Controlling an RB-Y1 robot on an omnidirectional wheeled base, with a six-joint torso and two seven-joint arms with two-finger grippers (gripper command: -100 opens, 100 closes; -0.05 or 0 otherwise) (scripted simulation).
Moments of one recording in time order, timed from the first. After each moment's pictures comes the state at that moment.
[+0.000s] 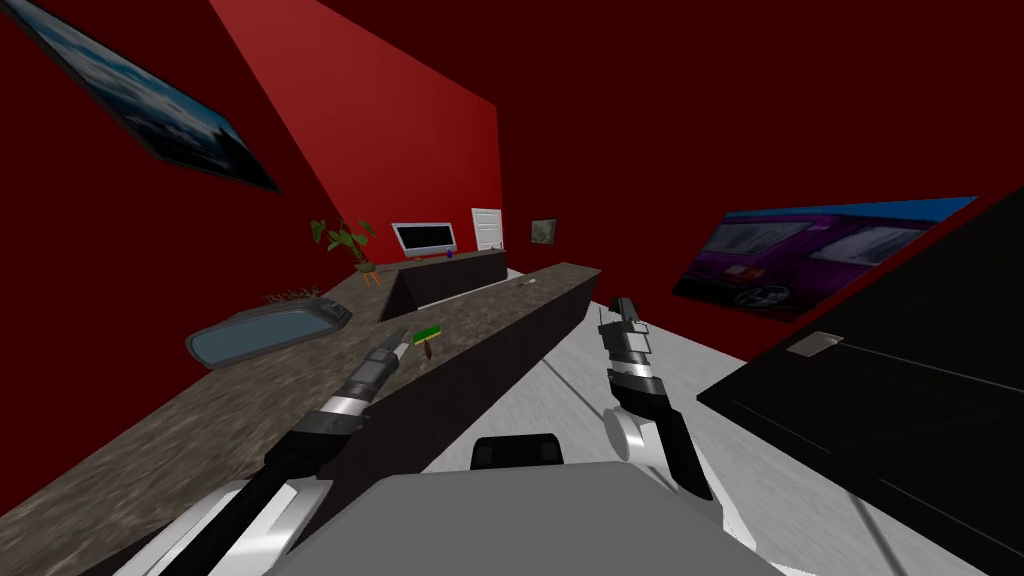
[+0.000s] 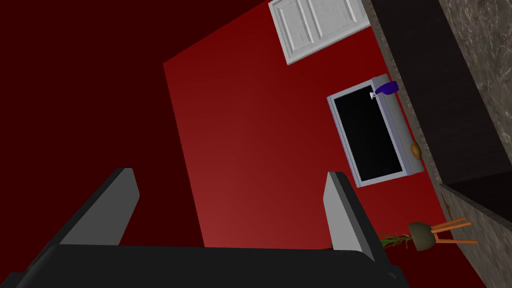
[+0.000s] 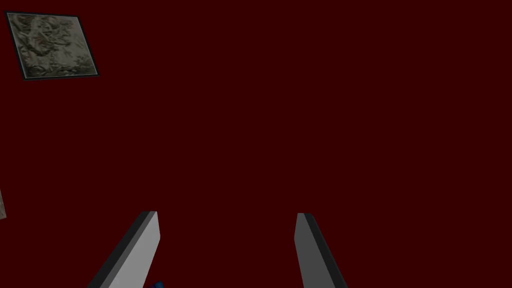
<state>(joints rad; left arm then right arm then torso) 0.75 0.55 0.19 -2.35 0.06 -0.15 0.05 0.51 -0.01 -0.02 -2.32 -0.10 -0.38 0.03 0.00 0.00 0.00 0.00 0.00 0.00</state>
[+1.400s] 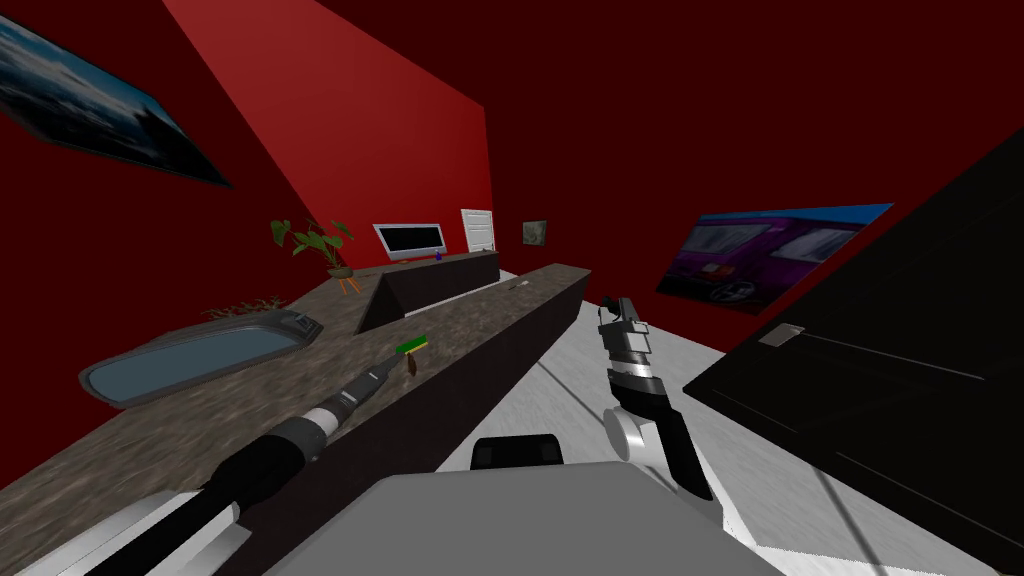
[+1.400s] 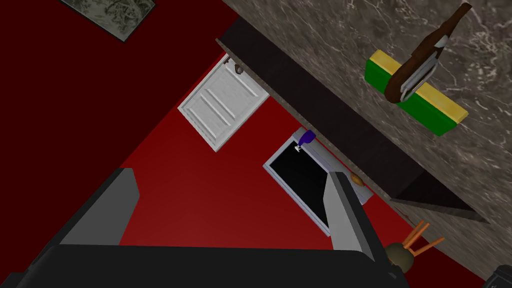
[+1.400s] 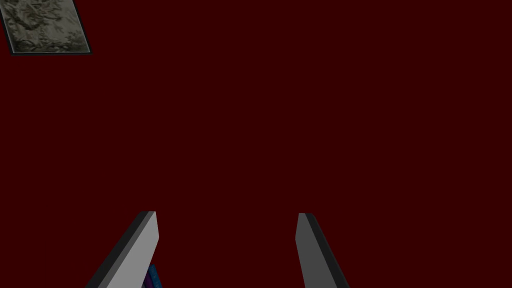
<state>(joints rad) 0.97 0.92 0.30 -2.37 0.14 0.15 0.02 0.51 -0.01 -0.02 -2.32 -0.10 -0.38 0.03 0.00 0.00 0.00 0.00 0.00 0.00</state>
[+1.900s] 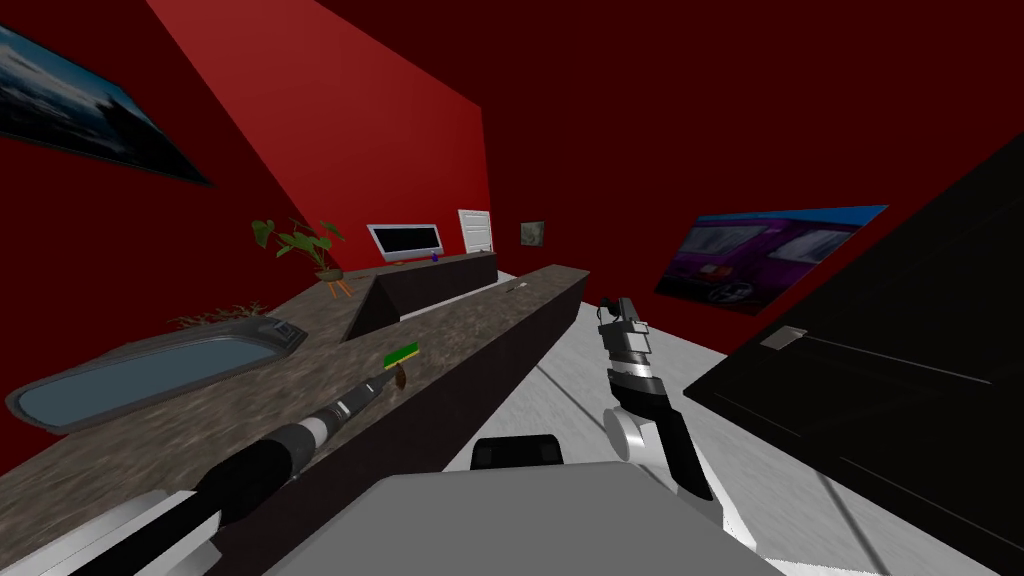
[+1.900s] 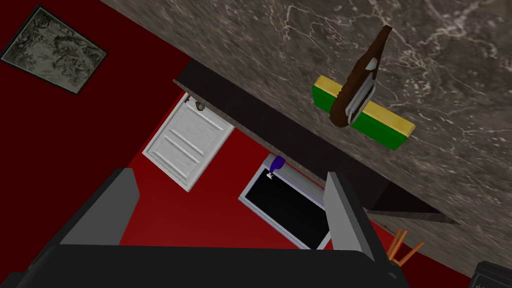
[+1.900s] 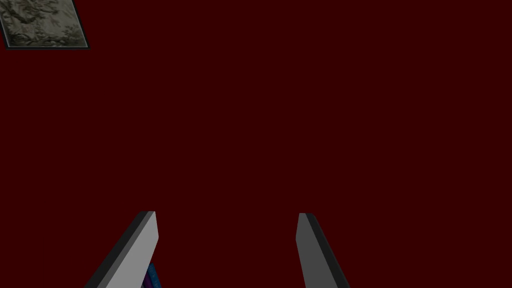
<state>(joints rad) 1.05 1.05 0.32 -2.36 0.19 0.26 0.01 0.51 -0.01 -0.02 -2.32 -0.10 -0.38 0.03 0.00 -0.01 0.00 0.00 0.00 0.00</state>
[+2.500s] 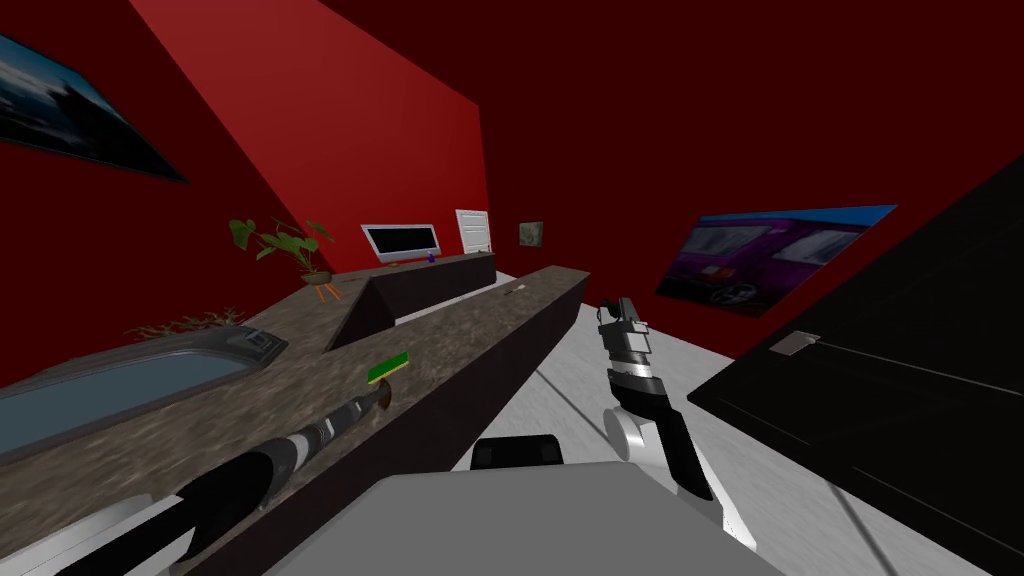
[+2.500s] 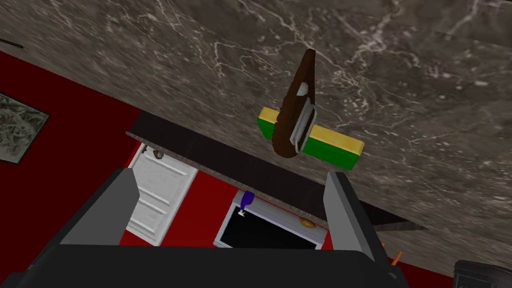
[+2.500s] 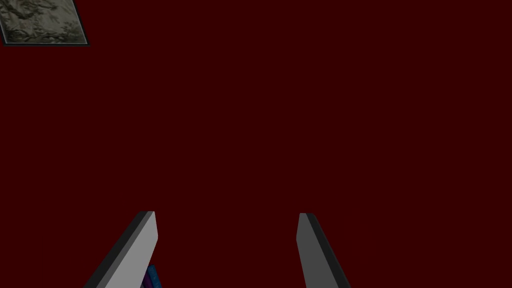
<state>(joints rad) 1.18 1.19 0.35 -2.33 0.25 0.37 -0.01 0.51 -0.01 -0.02 -2.32 -0.10 -0.38 0.03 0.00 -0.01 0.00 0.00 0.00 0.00</state>
